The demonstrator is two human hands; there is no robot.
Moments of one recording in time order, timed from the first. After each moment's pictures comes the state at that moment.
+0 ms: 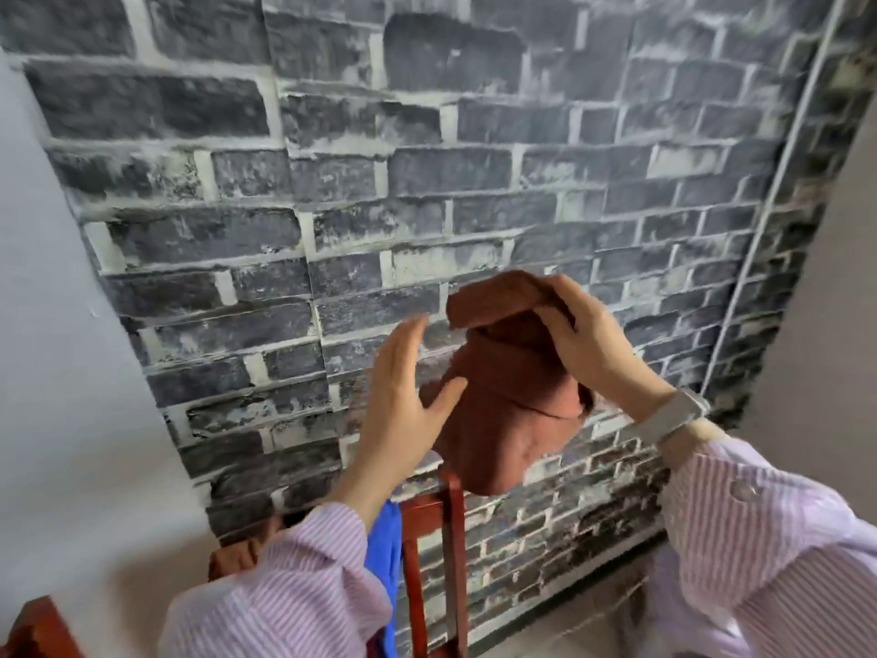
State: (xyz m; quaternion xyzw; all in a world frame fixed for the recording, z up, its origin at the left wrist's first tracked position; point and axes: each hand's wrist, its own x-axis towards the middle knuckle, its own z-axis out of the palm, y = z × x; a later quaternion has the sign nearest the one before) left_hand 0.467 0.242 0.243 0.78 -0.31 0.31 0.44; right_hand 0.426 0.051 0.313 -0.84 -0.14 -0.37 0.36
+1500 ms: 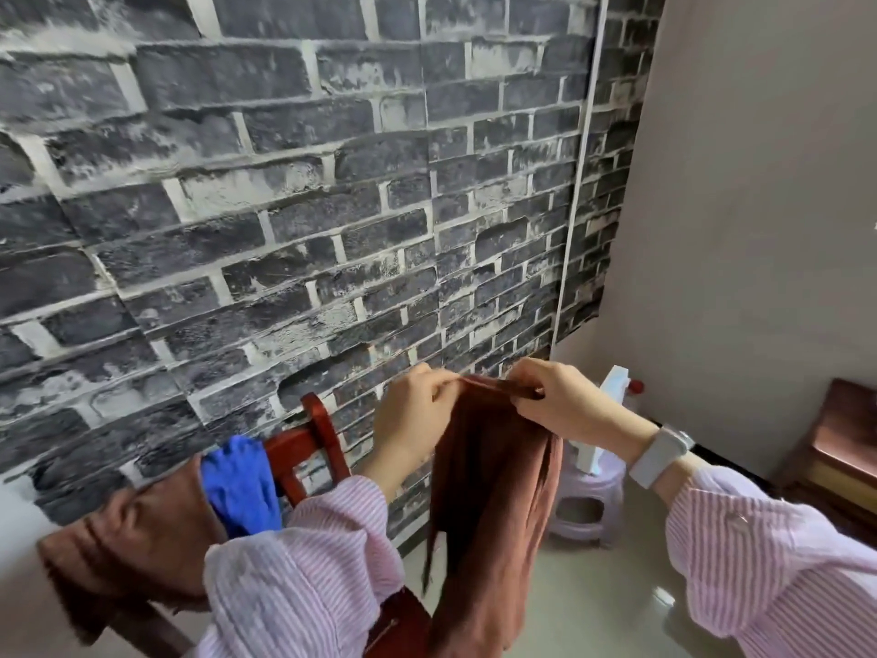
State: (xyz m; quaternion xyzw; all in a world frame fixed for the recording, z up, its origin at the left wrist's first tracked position) left_hand 0.371 0.083 0.160 0.85 -0.34 0.11 0.38; right_hand 0.276 -0.074 0.183 -0.95 0.08 -0.13 0.27
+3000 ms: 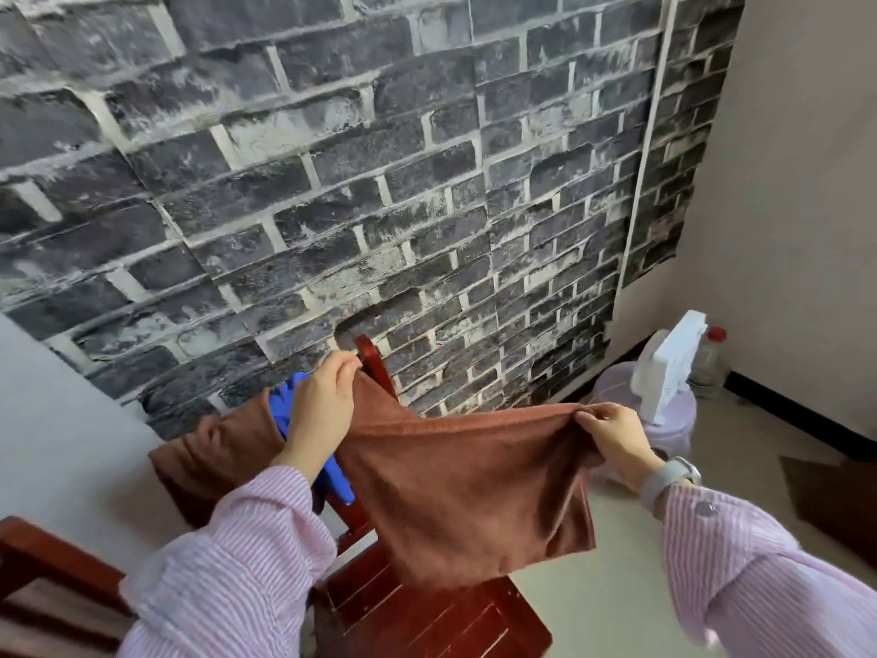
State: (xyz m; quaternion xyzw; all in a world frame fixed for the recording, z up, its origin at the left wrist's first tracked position) left_hand 0.393 0.208 0.130 0.91 -0.18 0.16 0.33; right_hand 0.277 -0.083 0.015 -0.76 0.36 -0.10 0.53
